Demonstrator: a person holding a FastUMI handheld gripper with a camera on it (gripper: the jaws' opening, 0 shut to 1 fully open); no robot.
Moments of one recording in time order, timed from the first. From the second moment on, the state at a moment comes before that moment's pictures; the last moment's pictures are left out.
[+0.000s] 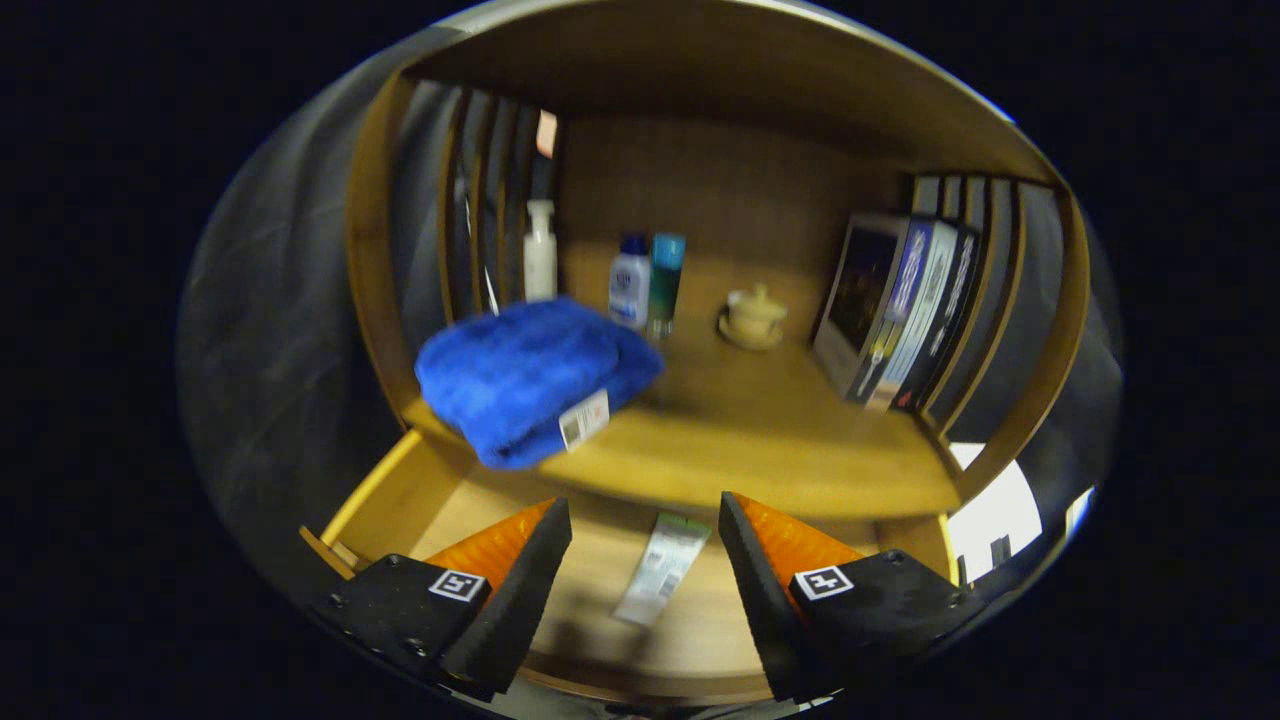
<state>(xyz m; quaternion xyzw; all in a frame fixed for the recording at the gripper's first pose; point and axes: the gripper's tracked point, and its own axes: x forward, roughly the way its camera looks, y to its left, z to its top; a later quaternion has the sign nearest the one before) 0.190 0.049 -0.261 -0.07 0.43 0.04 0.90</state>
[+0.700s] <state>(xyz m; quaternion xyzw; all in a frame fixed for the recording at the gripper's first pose) 0.156 0.025 -0.380 -0.03 0.64 -0.02 0.77</state>
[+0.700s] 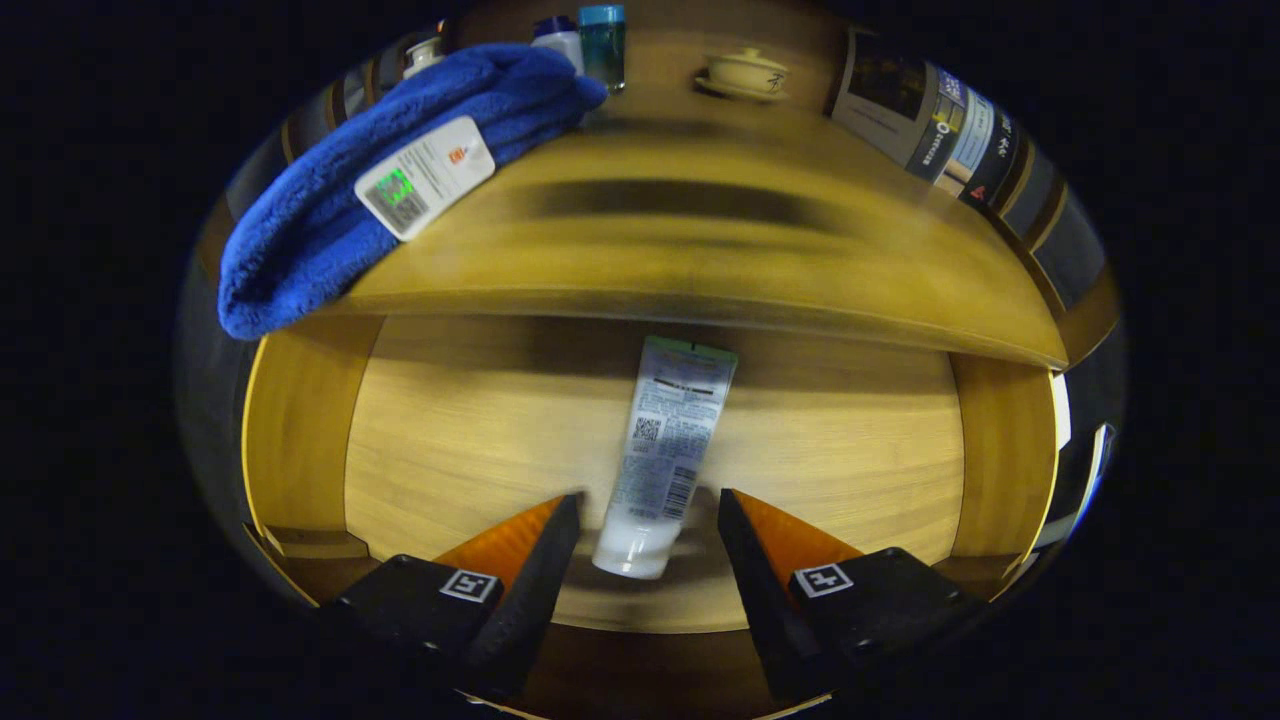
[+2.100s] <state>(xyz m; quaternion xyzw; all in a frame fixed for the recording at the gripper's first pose) 0.124 0.007 -0.210 0.08 0.46 0.06 0.88</state>
